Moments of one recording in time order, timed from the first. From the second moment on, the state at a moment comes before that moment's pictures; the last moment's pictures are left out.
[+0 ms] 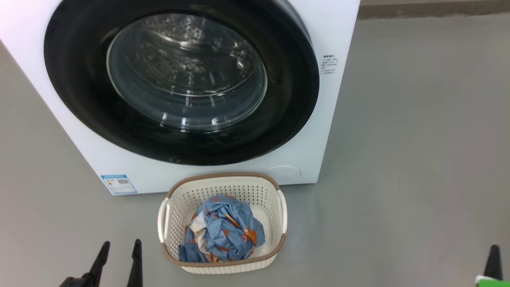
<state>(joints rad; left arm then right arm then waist) 0.06 0.04 0.03 0.20 -0.18 -0.10 -0.25 -0.09 -0.04 -0.40 0.52 1.14 0.13 -0.26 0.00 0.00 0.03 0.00</state>
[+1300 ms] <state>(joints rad) -0.18 0.05 0.09 0.10 -0.15 -0.13 -0.26 -0.70 -0.28 -0.25 0.31 1.55 0.13 -0.09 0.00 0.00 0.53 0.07</state>
